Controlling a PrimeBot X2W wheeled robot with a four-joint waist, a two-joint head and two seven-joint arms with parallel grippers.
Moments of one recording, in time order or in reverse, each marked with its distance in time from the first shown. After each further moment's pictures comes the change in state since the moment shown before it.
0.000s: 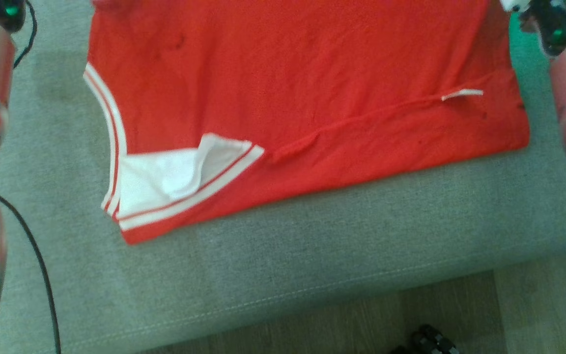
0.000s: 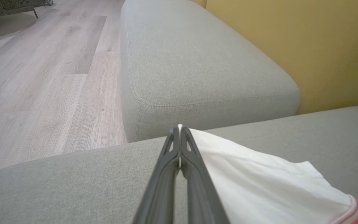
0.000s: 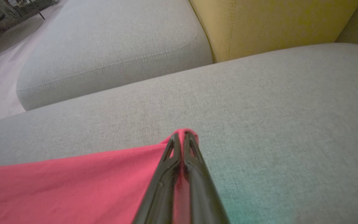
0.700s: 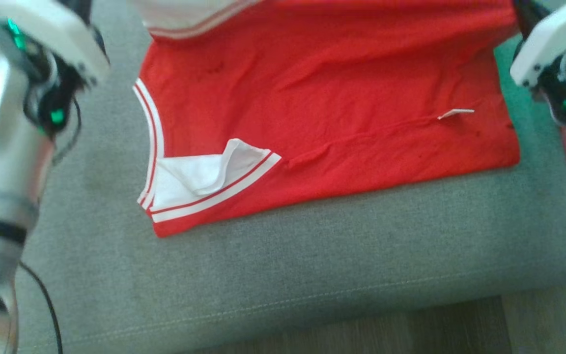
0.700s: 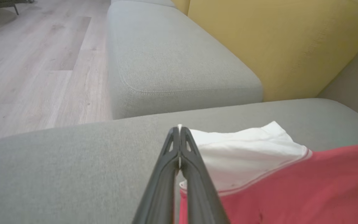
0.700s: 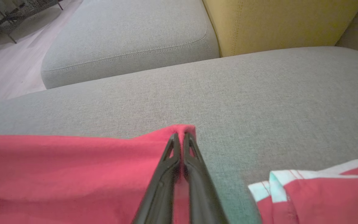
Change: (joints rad) left arm 0.336 0.086 -0.062 -0.338 -0.173 -0.008 0.001; right arm 0.240 -0.134 0.263 -0.170 0.268 0.000 0.052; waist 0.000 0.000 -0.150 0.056
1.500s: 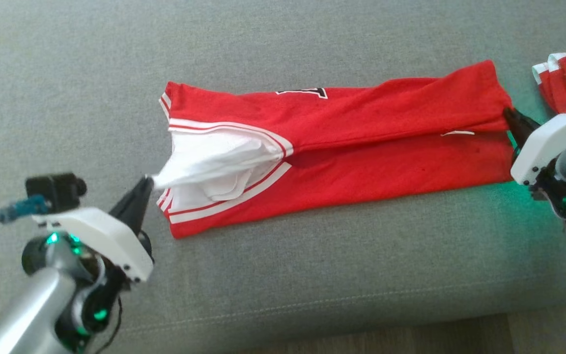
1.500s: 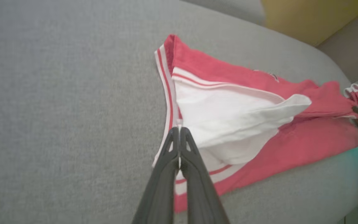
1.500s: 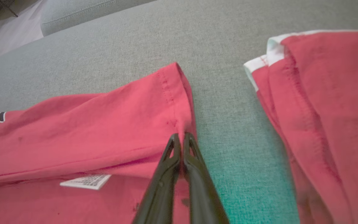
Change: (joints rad) left arm 0.790 0.215 0.044 -0.858 -0.190 0.365 0.136; right arm 0.367 -0.100 0.064 -0.212 0.179 0.000 0.061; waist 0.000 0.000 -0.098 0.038
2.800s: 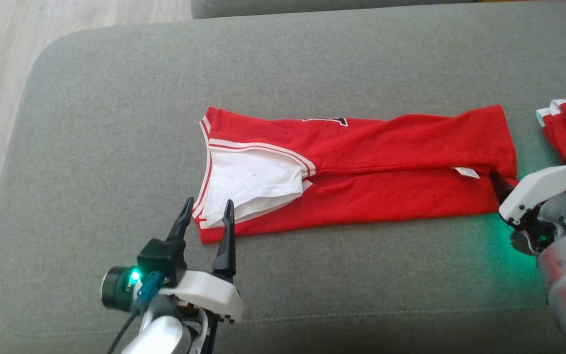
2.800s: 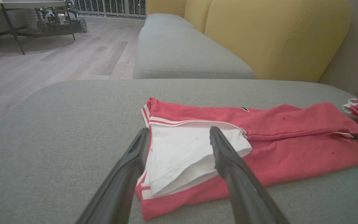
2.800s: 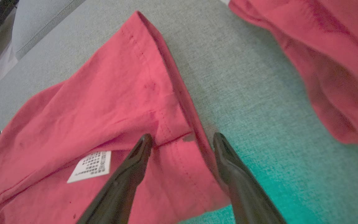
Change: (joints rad) left arm 0.111 -0.300 -0.133 0.097 0.499 0.201 -0.336; right arm -0.055 0.157 -0.412 0.467 -0.212 0.000 -0.064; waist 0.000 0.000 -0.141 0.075
